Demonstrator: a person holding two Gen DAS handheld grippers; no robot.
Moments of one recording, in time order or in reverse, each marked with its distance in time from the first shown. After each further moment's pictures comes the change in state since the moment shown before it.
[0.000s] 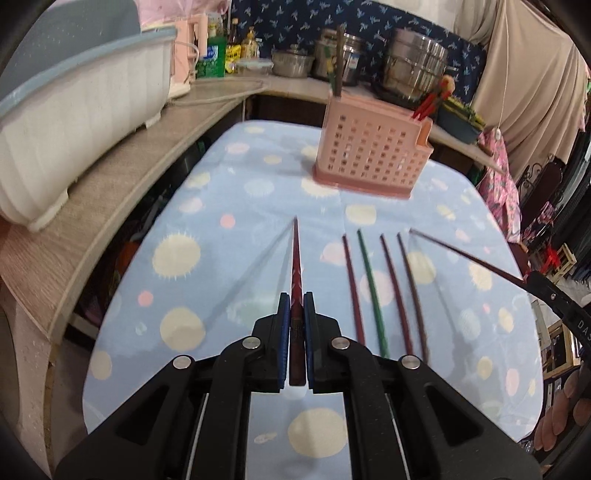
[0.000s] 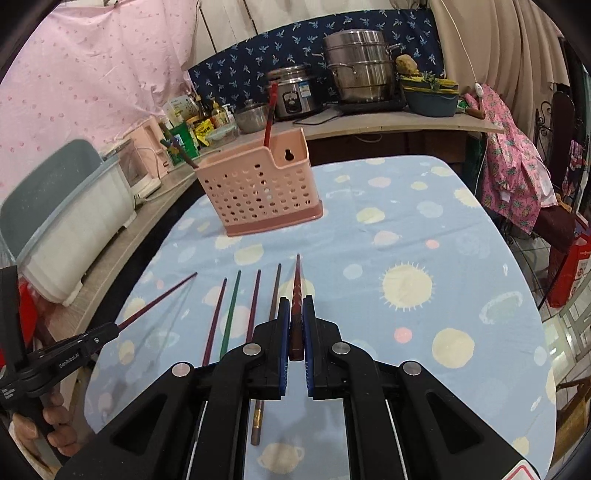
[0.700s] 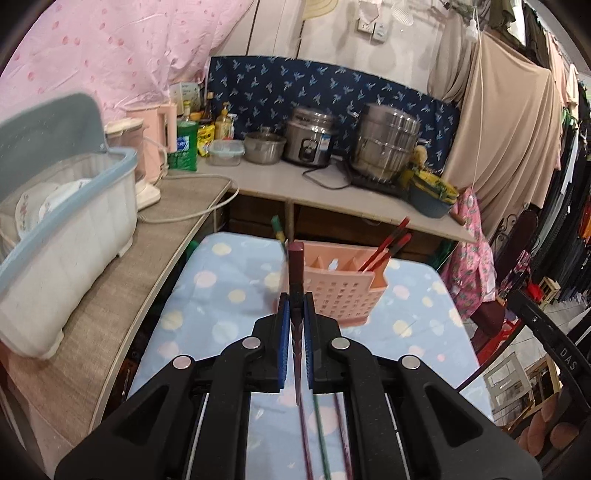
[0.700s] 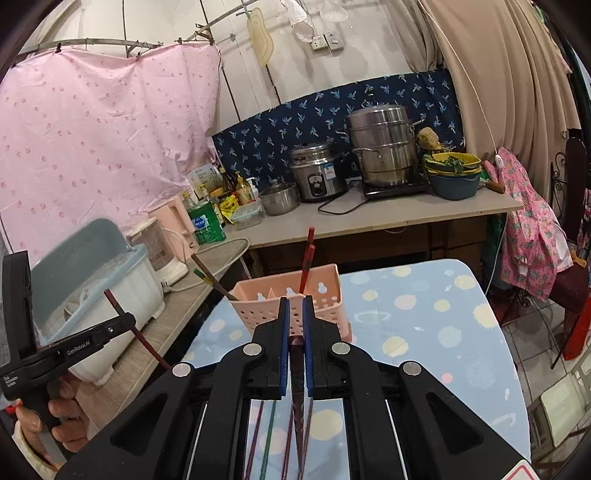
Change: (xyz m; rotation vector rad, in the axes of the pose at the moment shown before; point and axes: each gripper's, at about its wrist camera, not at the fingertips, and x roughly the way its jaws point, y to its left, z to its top) left arm -0.045 -0.040 0.146 0.027 -0.228 -0.086; right arm -0.034 0.027 0.128 -0.015 -0.240 0.089
